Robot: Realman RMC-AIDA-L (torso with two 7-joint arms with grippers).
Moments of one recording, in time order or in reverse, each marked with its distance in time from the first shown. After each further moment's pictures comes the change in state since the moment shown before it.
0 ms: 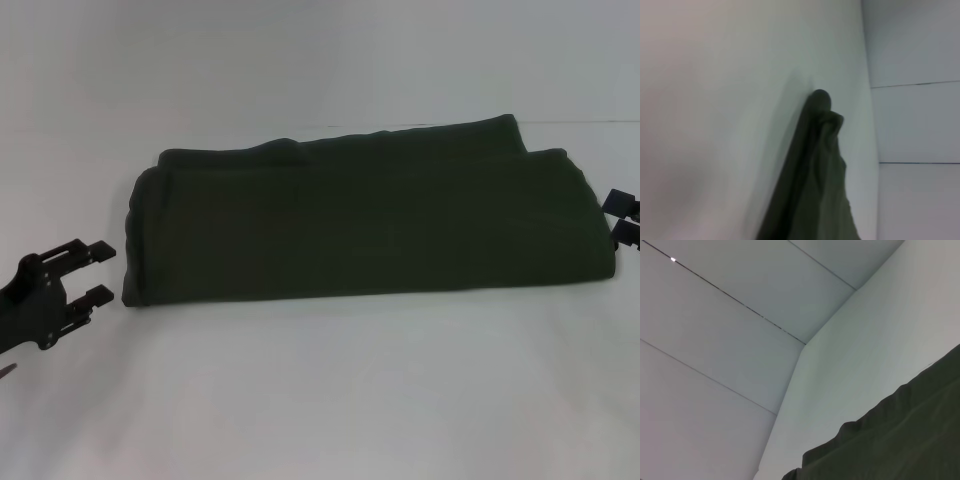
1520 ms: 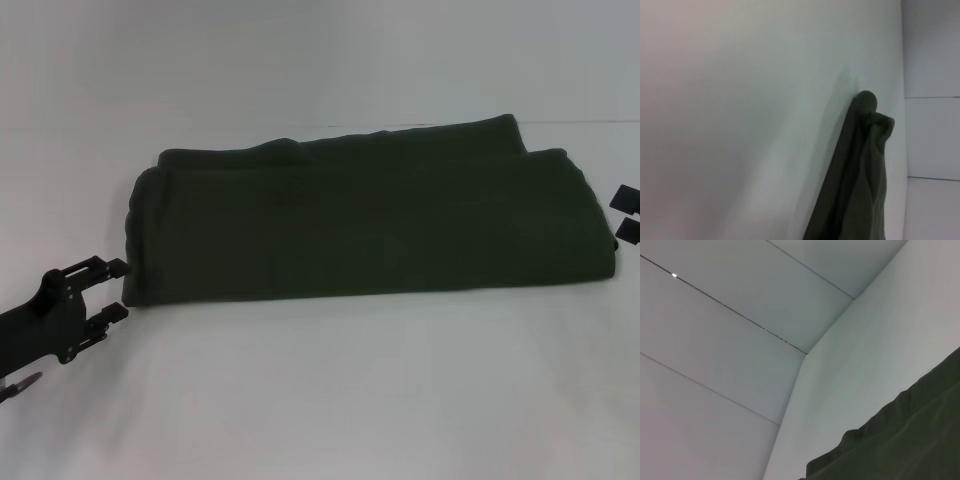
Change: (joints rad) left arm -0.022 -0.010 0.007 -0.080 0.027 -0.118 -0.013; right arm -0.003 0.000 0.038 0.025 0.000 -0.007 0.000
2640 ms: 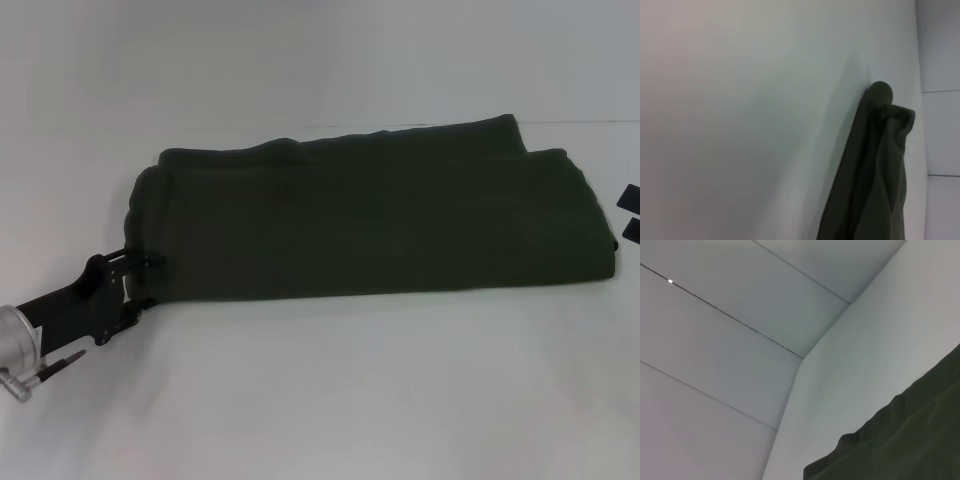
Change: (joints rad) left arm -0.095 0.000 0.028 -0.104 0.001 -0.156 0.042; right arm -0.006 -0.002 0.012 0.001 0.000 0.003 0.002
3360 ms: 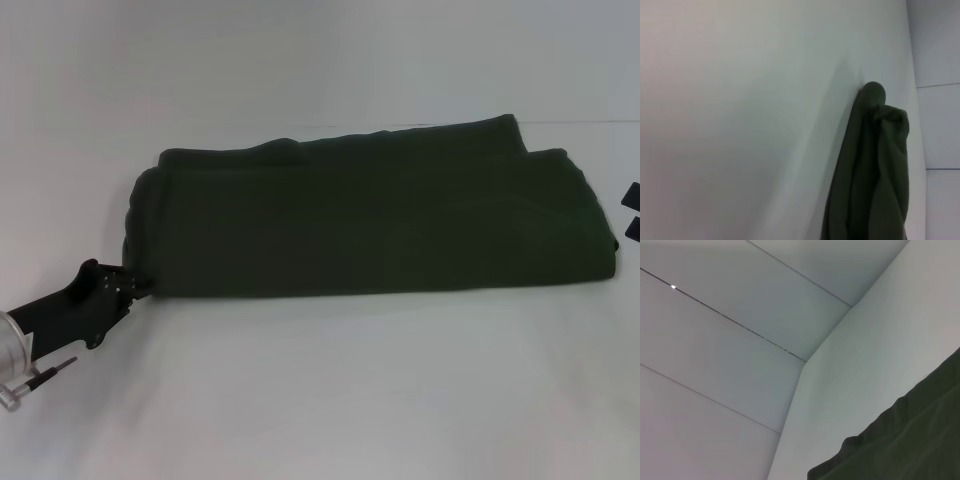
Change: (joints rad) left arm 0.020 0.001 -0.001 0.020 0.001 0.028 0.042; right arm -0.003 0.001 0.015 0.002 0.000 -0.011 0.006
